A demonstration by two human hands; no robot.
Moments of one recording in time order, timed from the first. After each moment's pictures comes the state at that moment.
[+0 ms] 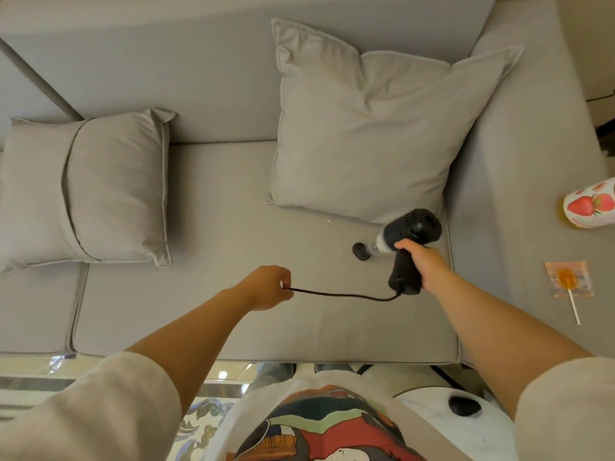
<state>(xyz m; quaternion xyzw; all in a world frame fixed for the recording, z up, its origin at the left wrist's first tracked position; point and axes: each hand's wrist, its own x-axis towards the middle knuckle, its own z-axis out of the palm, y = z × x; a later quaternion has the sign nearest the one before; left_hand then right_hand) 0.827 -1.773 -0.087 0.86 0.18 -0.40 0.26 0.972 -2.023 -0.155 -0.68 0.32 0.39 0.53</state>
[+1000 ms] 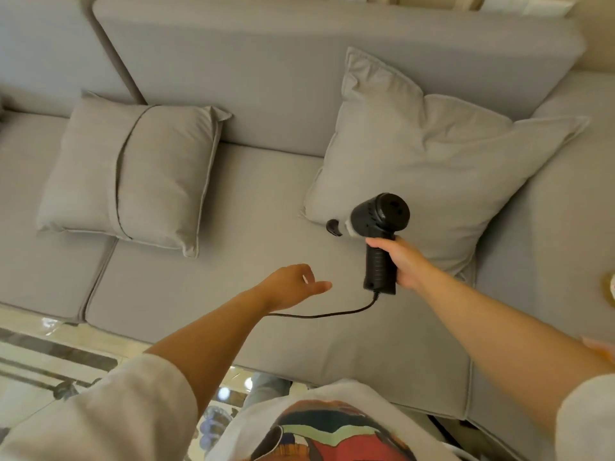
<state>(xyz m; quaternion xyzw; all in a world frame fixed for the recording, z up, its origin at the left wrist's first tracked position) 0.830 -1.751 -0.067 0.80 0.30 -0.35 0.38 0.984 -1.902 -0.106 -0.66 0.13 0.51 0.54</state>
